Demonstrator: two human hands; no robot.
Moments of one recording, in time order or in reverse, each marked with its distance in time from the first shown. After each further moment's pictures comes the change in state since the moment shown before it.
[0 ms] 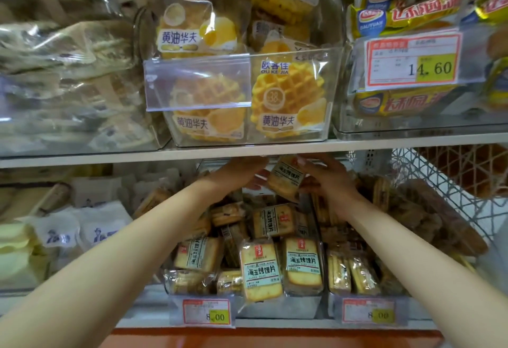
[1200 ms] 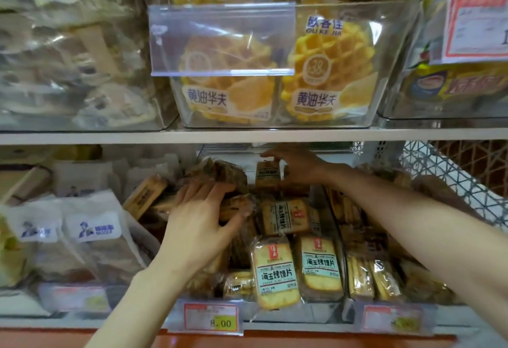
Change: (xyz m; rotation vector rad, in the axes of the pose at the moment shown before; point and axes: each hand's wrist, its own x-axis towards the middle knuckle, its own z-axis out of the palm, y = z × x) left_hand -0.096 -0.060 0.001 0.903 0.558 0.249; right_hand 0.092 0.037 0.033 -1.380 -0.553 -0.341
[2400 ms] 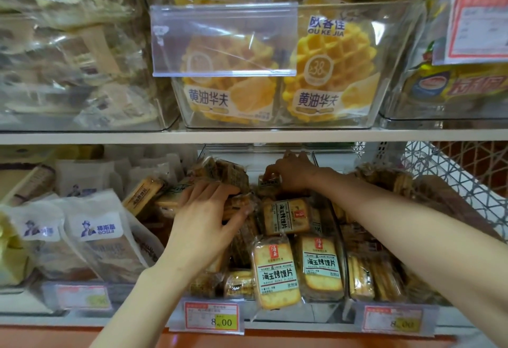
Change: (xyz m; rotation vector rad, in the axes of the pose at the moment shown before) left_hand 0.001 -0.001 0.008 -0.042 0.030 0.006; right_hand 0.010 -0.015 0.012 -0.251 -0.208 0.117
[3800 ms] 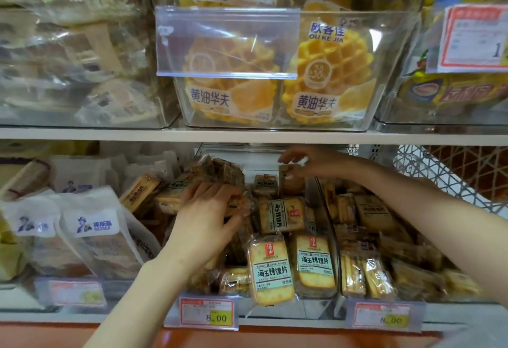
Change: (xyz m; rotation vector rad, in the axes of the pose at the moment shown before) left_hand 0.002 -0.003 0.009 0.001 -0.045 0.033; right_hand -0.054 0.033 -0.034 0.634 0.066 -0.096
